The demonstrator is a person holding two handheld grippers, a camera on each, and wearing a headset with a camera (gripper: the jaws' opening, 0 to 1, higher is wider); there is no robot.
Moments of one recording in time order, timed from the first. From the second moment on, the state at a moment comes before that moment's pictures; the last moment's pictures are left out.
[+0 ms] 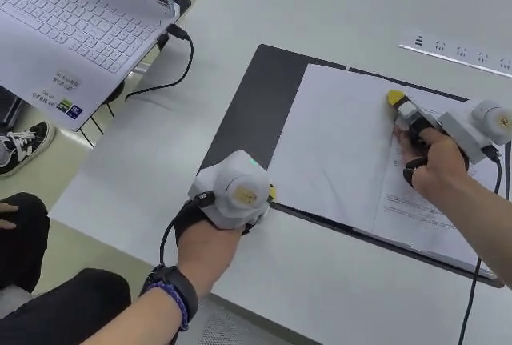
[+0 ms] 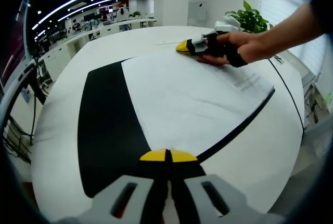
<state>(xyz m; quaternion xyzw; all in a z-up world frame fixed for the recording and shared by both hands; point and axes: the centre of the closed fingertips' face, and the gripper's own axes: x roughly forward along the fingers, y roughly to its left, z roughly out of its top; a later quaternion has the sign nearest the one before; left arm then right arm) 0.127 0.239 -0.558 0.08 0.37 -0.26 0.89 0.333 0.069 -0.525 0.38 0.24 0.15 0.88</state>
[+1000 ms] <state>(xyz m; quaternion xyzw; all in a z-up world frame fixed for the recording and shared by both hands) 0.126 0.239 -0.559 0.06 0.37 -0.24 0.90 0.270 0.080 -0.518 0.34 0.24 0.21 0.88</state>
